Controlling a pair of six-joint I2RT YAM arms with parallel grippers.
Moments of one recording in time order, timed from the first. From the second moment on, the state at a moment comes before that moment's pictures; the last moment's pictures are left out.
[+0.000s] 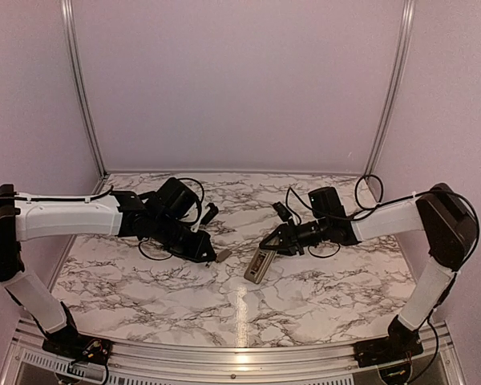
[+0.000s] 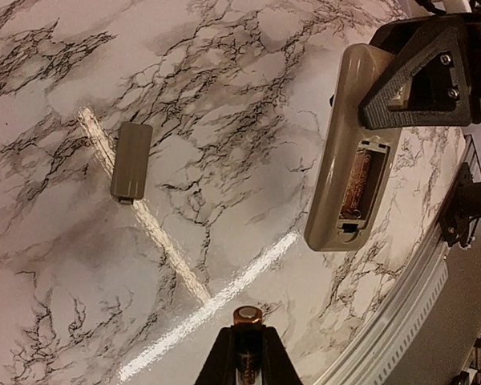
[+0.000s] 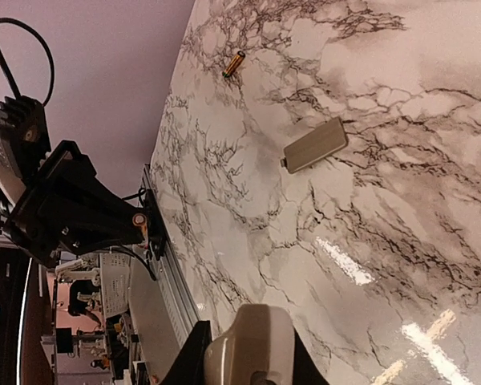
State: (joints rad) left arm -0.88 1.60 1.12 -0.44 0.24 -0.47; right arm 0.54 1.71 0.86 0.18 -0.90 0.69
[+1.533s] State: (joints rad) left arm -1.03 1.79 1.28 -0.53 0.25 -0.46; right arm 0.68 1.88 0.77 0.65 -0.94 1.08
